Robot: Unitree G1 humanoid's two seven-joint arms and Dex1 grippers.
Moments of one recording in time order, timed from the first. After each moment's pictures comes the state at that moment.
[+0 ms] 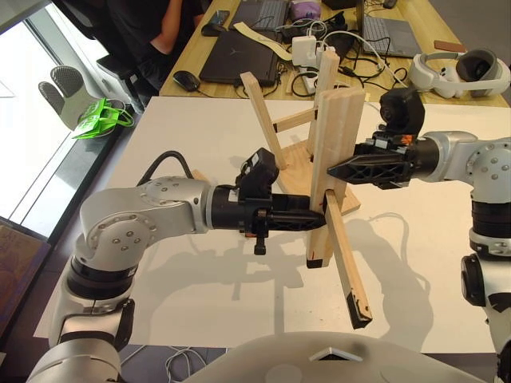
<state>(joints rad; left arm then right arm) -0.40 0.68 -0.11 -0.56 -1.23 1.04 -0.62 -0.68 -0.57 0.03 -0.02 1.12 1.20 1.20</state>
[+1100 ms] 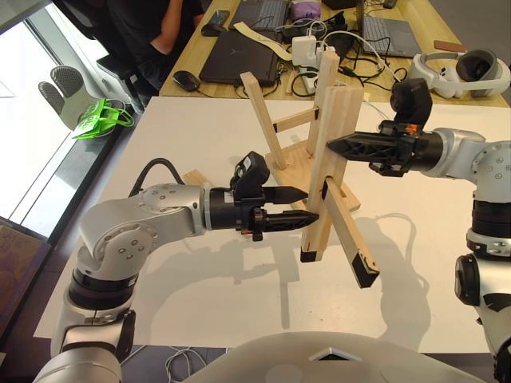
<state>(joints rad) -0.31 0.67 -0.07 -0.57 -1.10 1.03 -0.58 -0.67 -0.53 -0.08 0.02 1.08 1.20 1.10</state>
